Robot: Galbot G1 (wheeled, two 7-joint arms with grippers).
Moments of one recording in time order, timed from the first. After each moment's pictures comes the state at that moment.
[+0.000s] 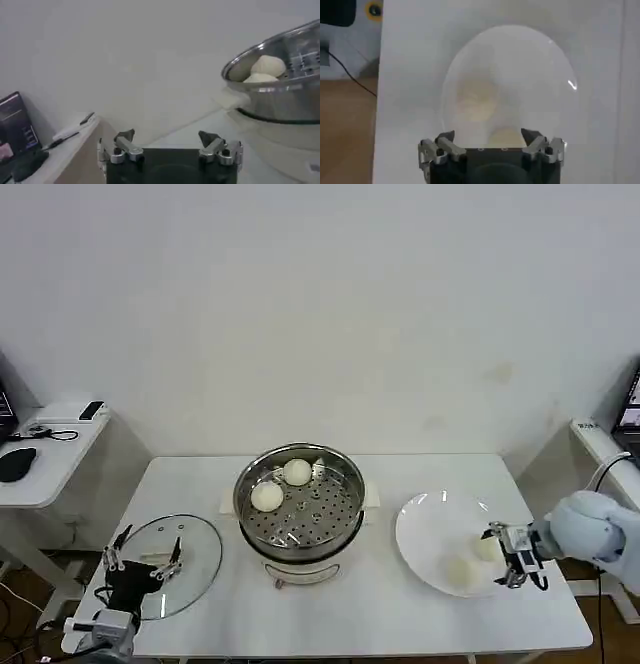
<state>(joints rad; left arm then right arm) 1.66 -1.21 -0.72 -2.14 0.07 0.22 -0.03 -0.04 0.27 -0.94 1.75 0.00 -0.32 -0.83</state>
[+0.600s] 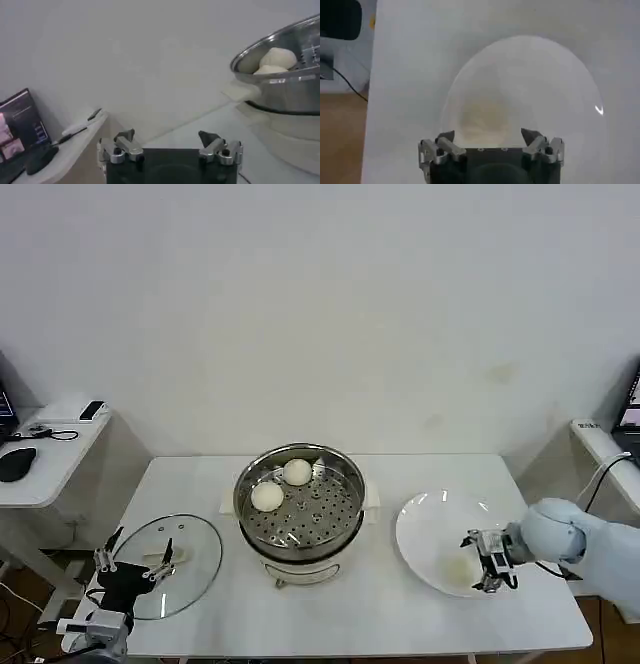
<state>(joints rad) 1.66 -1.21 -0.75 -2.13 0.07 0.21 -0.03 -0.15 0.39 -0.85 1.65 0.00 -0.33 -0.84</state>
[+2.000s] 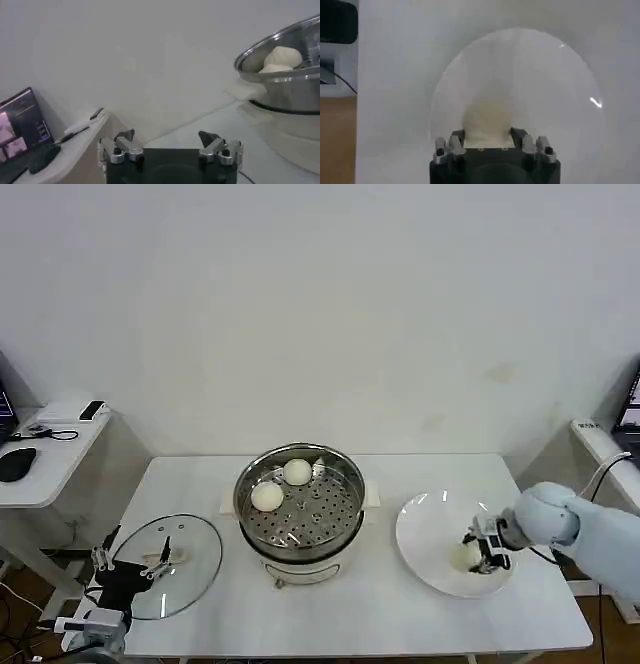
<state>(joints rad) 1.65 -1.21 -0.75 -2.12 0.07 0.21 -0.03 -0.08 0.42 -0.84 1.61 0.01 -0.38 -0.91</state>
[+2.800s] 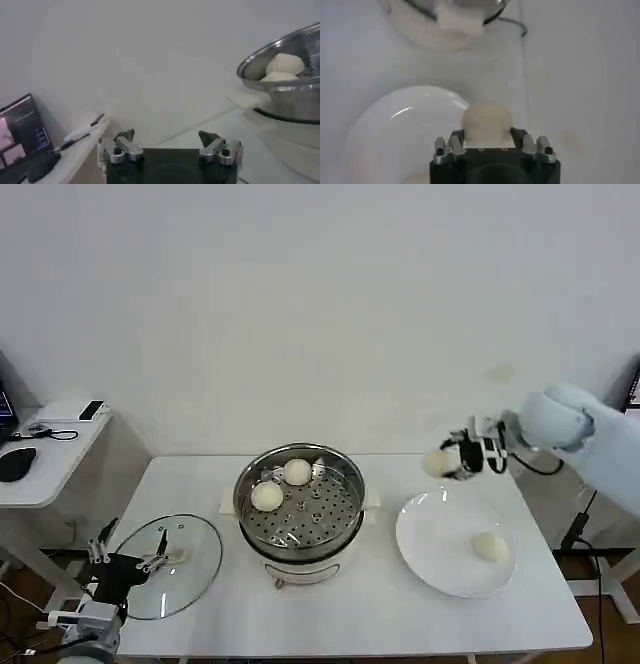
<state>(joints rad) 1.64 -1.18 -0.77 -2.12 0.04 0.21 -0.03 0.37 0.55 -0.95 1.58 0.19 -0.37 -0.90</state>
